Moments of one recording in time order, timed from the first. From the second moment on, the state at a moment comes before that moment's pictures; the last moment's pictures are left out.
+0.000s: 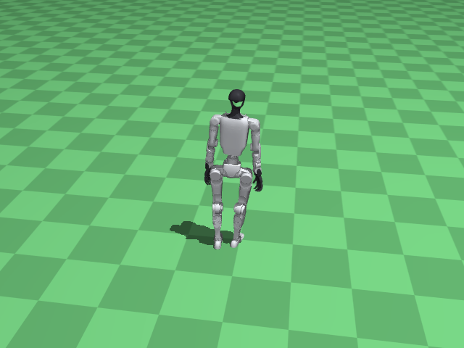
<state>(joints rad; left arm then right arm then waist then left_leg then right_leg) 0.01 0.09 0.06 1.54 0.63 -0.13 0.05 -0.07 -0.10 0.07 1.64 -0.59 0.01 -0.14 -0.14 -0.03 -0.04 -0.06 -0.10 0.04 0.05 -0.09 0.08 -0.09 -0.03 -0.35 0.05 -0.07 -0.08</state>
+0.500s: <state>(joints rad) 0.02 0.08 0.01 1.57 0.72 0.01 0.53 -0.04 -0.10 0.04 1.66 -0.62 0.03 -0.09 -0.19 -0.06 -0.07 -0.24 -0.05 0.03 0.40 -0.01 -0.08 -0.08 -0.03 -0.36 0.03 -0.10 -0.14</state>
